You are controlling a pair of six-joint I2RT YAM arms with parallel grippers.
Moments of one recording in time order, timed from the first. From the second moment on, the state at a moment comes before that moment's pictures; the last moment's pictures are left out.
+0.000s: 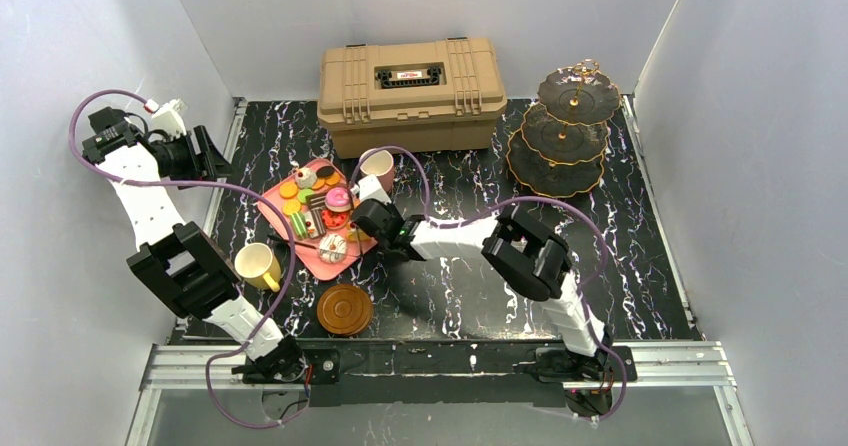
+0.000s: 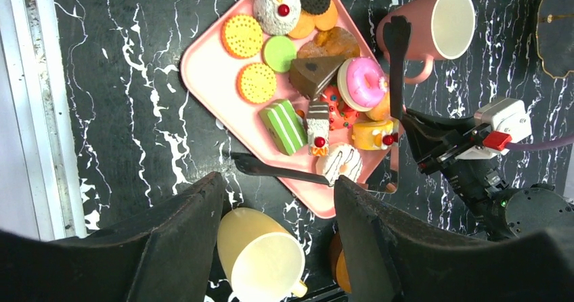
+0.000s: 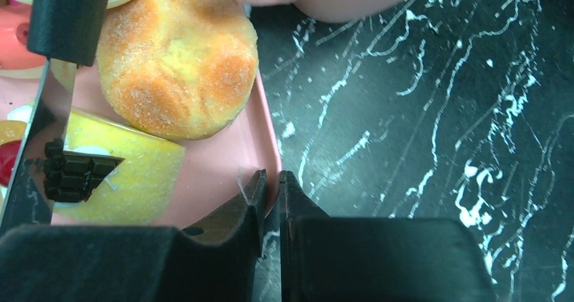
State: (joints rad) left arm 0.66 1.70 1.76 -1.24 0.72 0.38; right arm 1.12 2.19 1.52 -0.11 0.59 0.24
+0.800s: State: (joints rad) left arm 0.63 1.66 1.72 -1.27 0.74 0.42; right arm 0.99 1.83 1.03 -0.13 0.59 0.33
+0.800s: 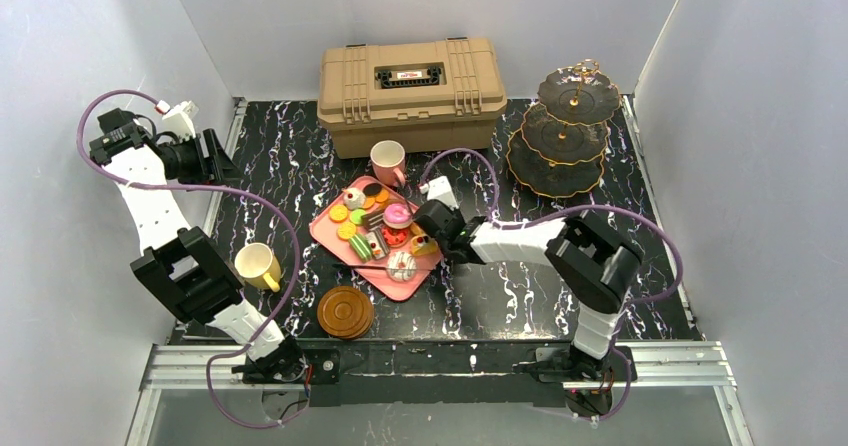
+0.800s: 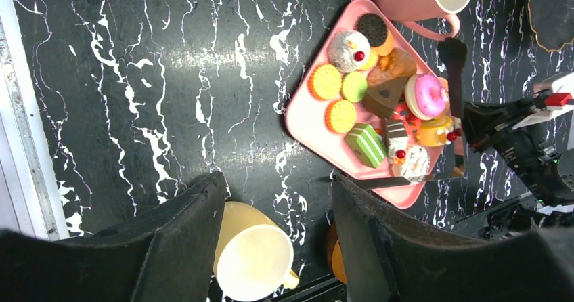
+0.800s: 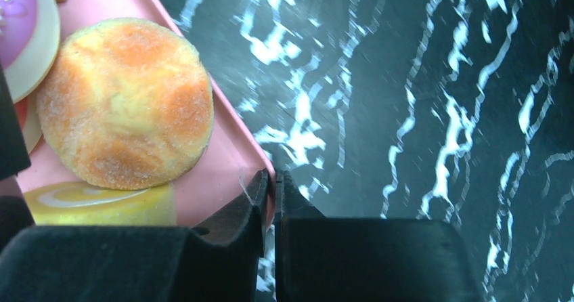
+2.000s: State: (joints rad) left arm 0.57 1.66 1.69 -1.28 0.74 0.43; right arm 0.61 1.31 0.92 -0.68 0.67 0.66
